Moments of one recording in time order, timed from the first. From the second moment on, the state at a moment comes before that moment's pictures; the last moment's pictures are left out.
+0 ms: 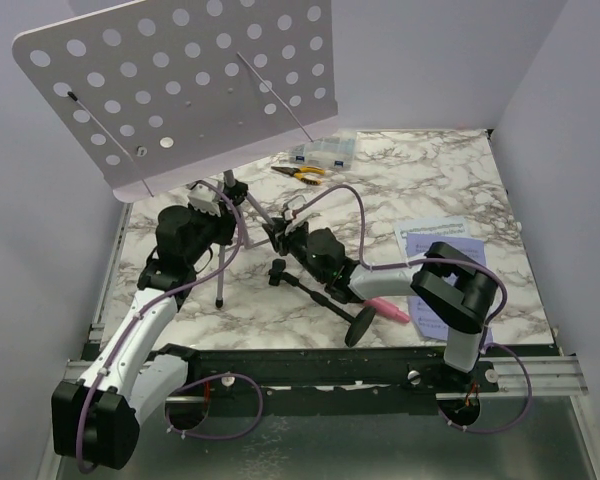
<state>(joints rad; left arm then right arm) -0.21 0.92 0.62 0.08 0.25 -0.10 1.02 1.87 0.93 0.96 0.32 0.04</state>
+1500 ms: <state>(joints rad) -0.38 1.07 0.70 0.05 0.26 -0.04 0.88 1.76 0.89 0.90 0.13 -0.32</state>
